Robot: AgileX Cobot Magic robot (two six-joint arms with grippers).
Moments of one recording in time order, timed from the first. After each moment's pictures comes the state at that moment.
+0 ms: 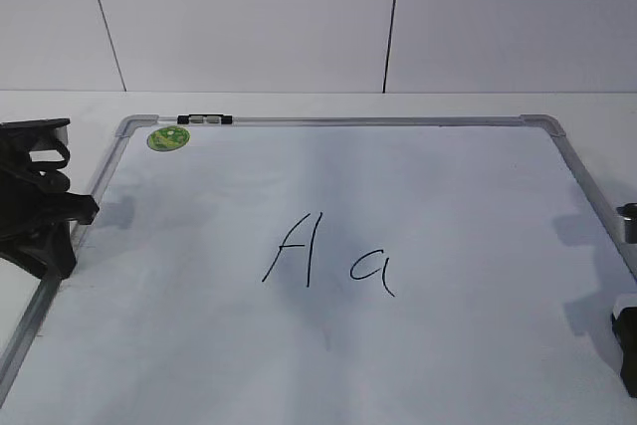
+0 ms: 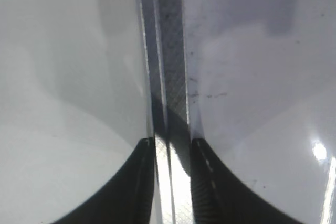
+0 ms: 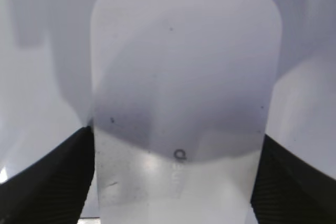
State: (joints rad) left arm -0.12 1.87 -1.09 -0.21 0.85 0.07; right arm 0.08 1.49 -0.68 -0.11 0.85 0.06
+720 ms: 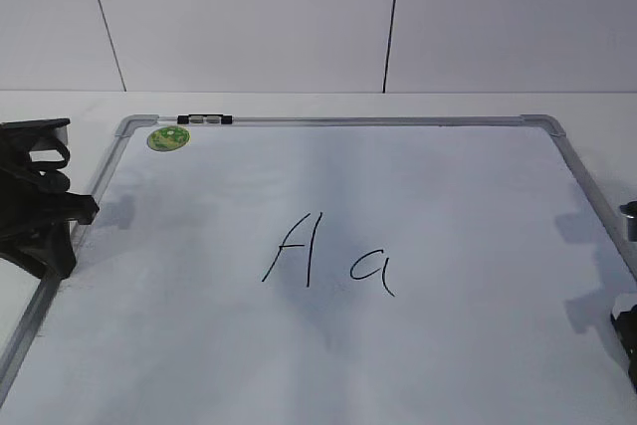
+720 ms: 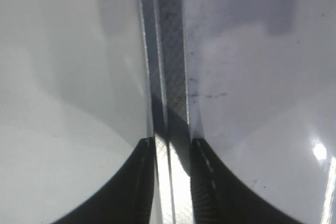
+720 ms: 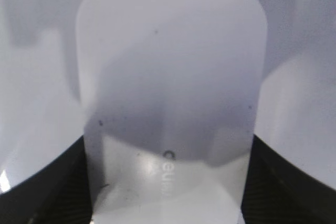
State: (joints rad) left arm -0.12 1.87 -1.09 -0.21 0.85 0.07; right arm 0.08 1.49 -0.69 -0.12 0.86 0.08
